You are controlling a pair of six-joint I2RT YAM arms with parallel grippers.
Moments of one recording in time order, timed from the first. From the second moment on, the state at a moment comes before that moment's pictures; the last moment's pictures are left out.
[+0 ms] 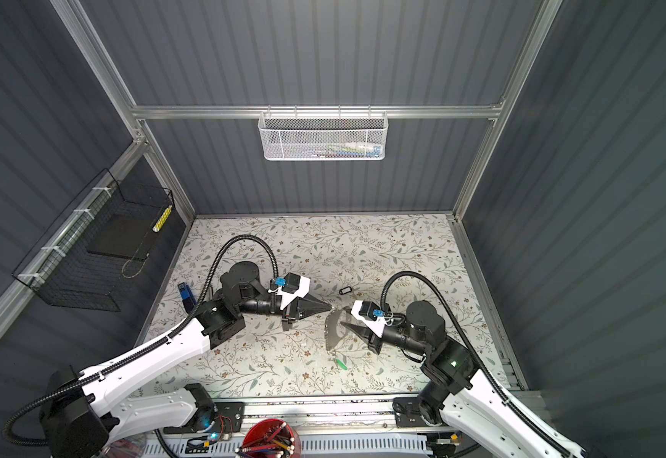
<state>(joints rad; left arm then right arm) -0.81 1.15 0.86 0.18 0.86 0.17 0.72 0.58 0.56 -0.18 -0.42 -0.26</state>
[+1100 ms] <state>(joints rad) -0.81 1.15 0.83 0.32 0.91 0.09 0.72 0.65 0.53 0.15 -0.58 -0.09</state>
